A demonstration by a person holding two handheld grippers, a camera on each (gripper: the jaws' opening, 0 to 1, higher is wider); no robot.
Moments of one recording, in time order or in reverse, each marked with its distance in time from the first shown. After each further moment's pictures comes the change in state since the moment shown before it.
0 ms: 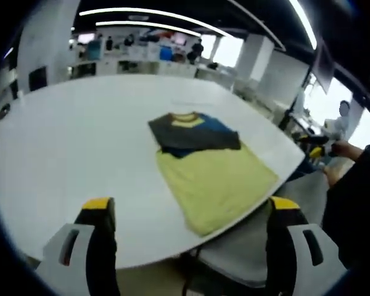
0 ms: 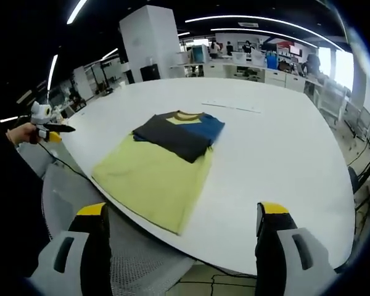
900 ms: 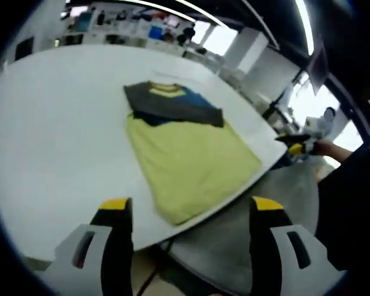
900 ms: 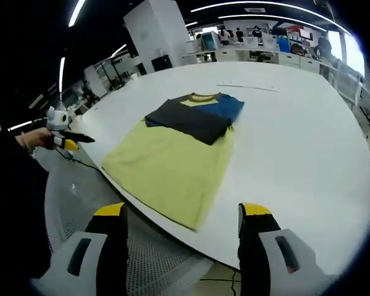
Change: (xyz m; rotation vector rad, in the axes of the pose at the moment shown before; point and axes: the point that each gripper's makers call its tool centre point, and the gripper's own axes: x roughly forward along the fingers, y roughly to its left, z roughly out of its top) left arm 0.055 -0.029 -0.065 -0.113 0.134 -0.186; right arm 0.047 0.019 -0.038 0.057 0.075 0.171
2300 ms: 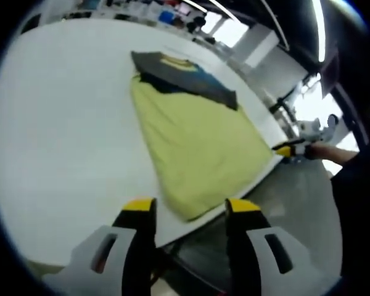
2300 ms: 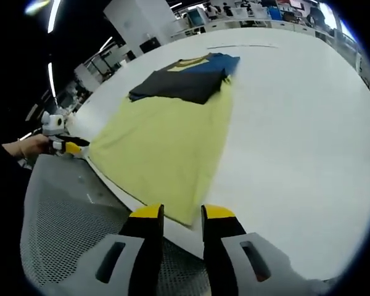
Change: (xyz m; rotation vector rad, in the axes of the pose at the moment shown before) left arm 0.039 0.024 -0.033 -0.093 0.067 -0.007; right arm 0.056 -0.018 -0.050 0.123 0.145 0.015
